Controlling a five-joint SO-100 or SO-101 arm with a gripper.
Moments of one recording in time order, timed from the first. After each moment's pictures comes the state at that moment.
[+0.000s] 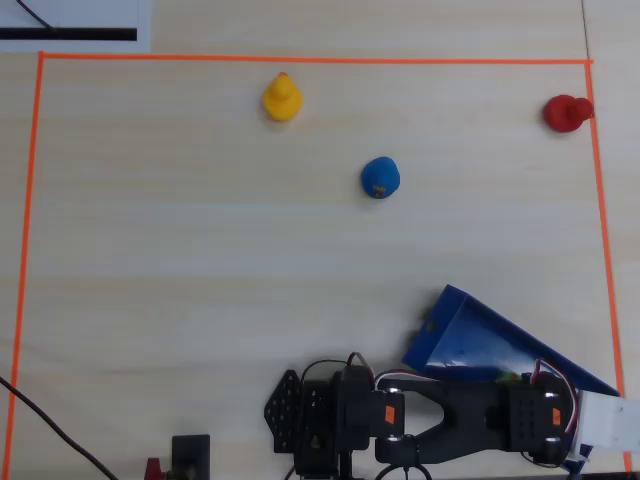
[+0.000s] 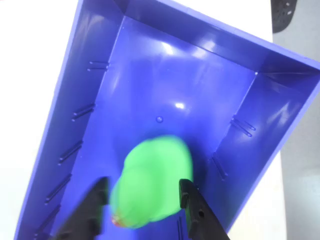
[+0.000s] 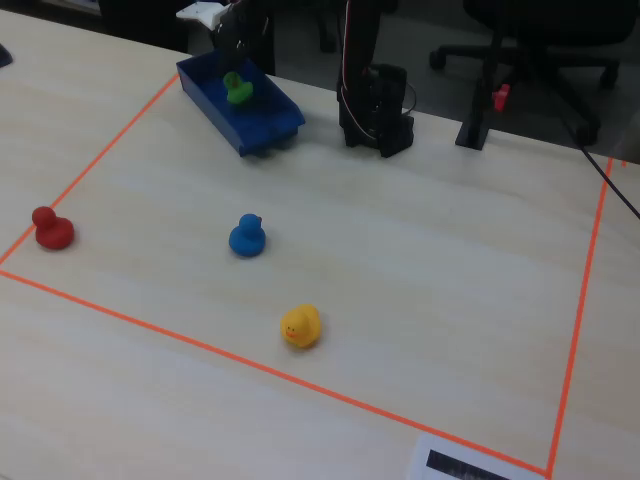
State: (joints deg) arm 97.1 100.7 109.5 53.8 -79.0
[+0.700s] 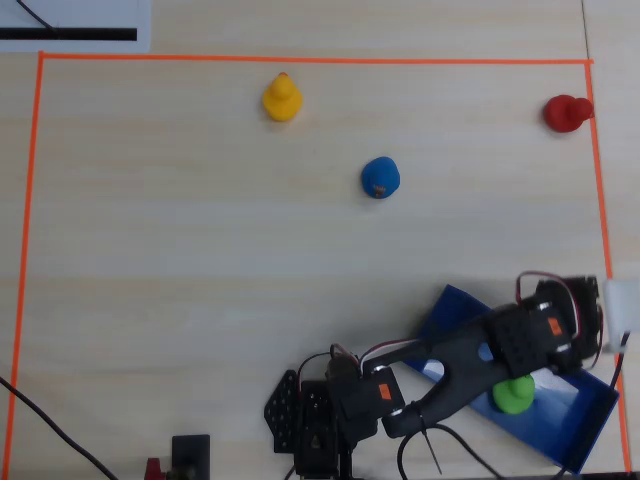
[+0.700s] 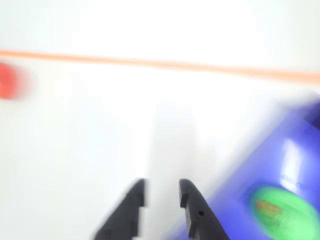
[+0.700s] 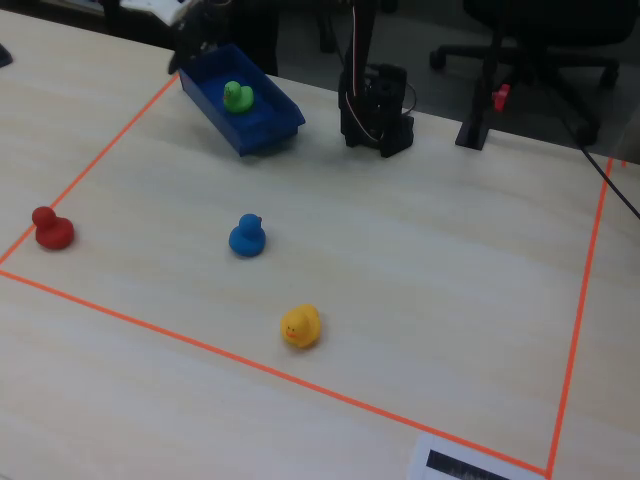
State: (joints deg) arm 70.4 100.7 89.5 52.7 -70.7
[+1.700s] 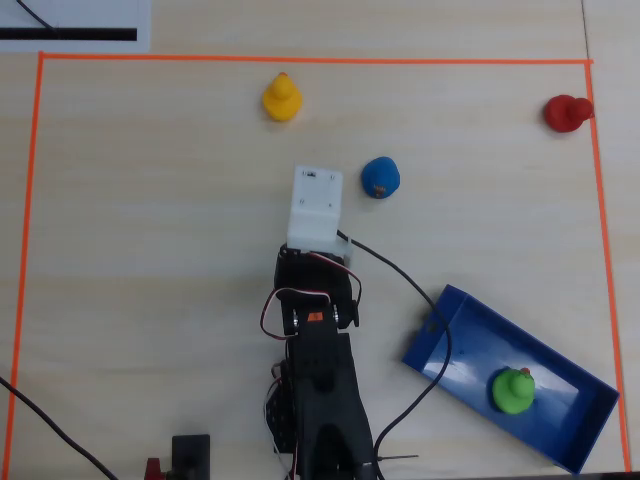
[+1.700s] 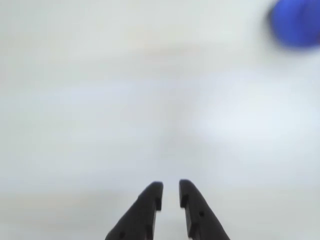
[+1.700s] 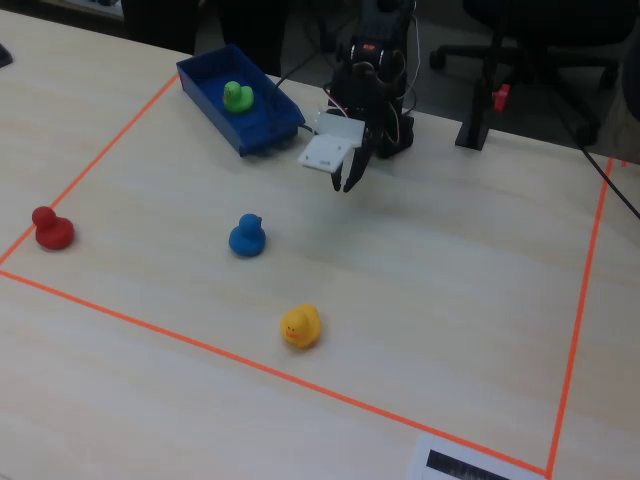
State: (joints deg) arm -1.5 160.1 159.4 54.7 -75.1
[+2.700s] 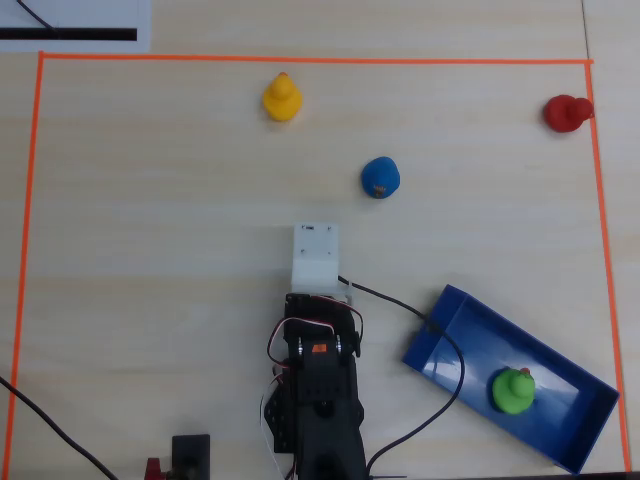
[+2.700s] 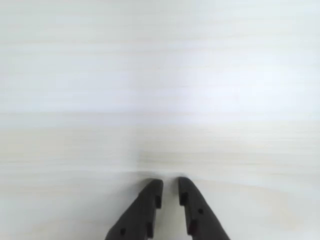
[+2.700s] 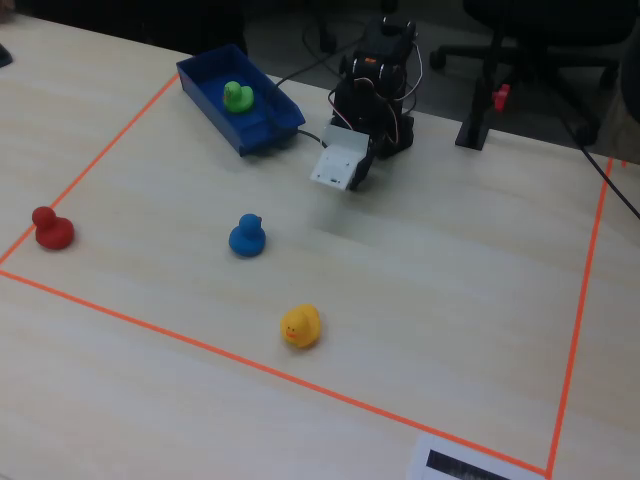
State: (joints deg) arm 1.5 186.3 178.0 73.7 -82.3
